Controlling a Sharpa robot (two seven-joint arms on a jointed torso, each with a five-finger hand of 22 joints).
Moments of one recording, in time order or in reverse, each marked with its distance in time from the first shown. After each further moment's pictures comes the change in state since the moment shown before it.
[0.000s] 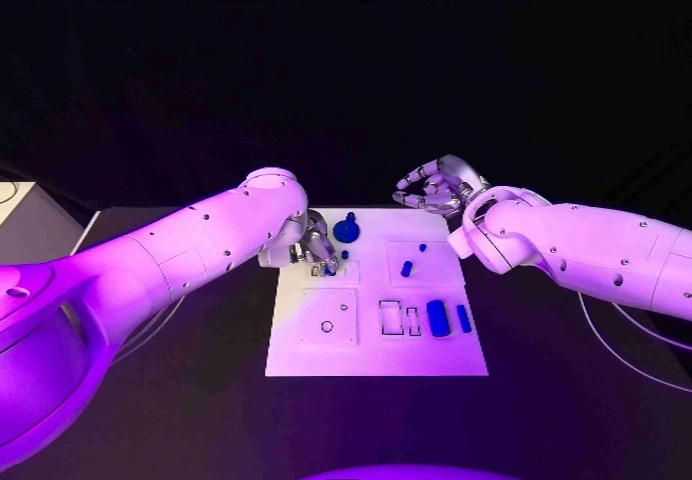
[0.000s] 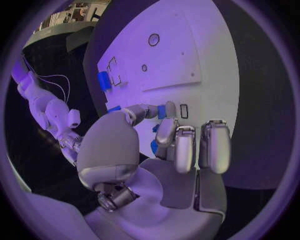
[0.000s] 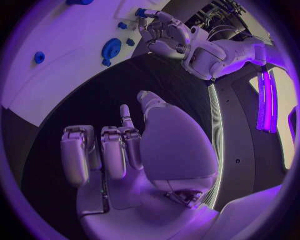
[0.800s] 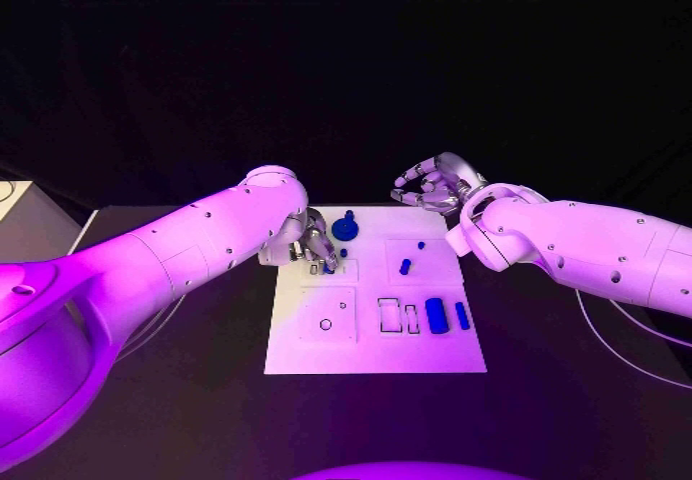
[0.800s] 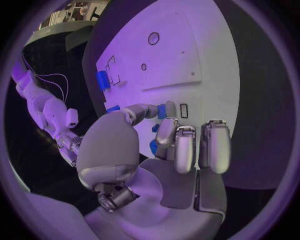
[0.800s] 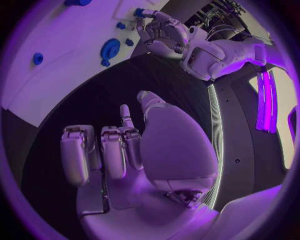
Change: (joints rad) left arm 0.000 0.017 -0.006 -0.024 0.003 -0.002 -0.004; left_hand -0.004 0.004 0.000 0.000 0.000 0.000 0.000 0.000 0.009 0.007 -0.001 0.004 0.005 0.002 0.002 0.000 0.000 0.000 0.000 0.000 0.000 0.000; right arm 0.000 0.000 0.000 0.003 -0.001 0.000 0.000; right_hand 0.000 0.000 0.003 -0.003 0.000 0.000 0.000 0.000 0.002 0.000 0.000 0.000 0.000 0.000 0.000 0.000 0.000 0.000 0.000 0.000 -0.006 0.000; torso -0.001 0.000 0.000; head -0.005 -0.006
